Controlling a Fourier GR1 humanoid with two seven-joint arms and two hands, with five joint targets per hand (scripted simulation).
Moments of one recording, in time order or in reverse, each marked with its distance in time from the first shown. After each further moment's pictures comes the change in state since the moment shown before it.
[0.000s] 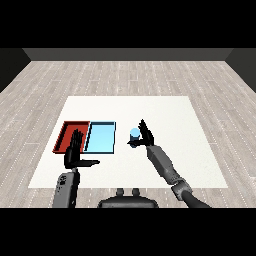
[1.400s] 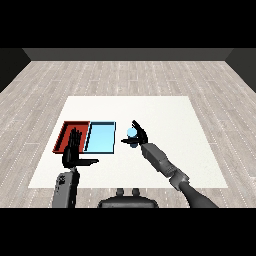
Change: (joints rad) left arm -0.007 -0.005 0.015 -0.026 0.024 0.009 0.030; right arm -0.190 0.000 0.355 0.253 -0.369 -0.154 -0.049
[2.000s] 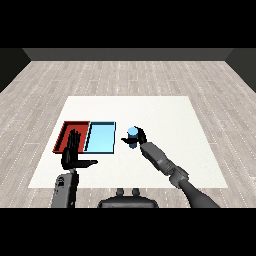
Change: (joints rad) left arm 0.021 0.000 0.005 -0.007 0.006 -0.006 -0.014; right arm -0.052 -0.005 0.171 0.053 0.074 -0.232 0.116
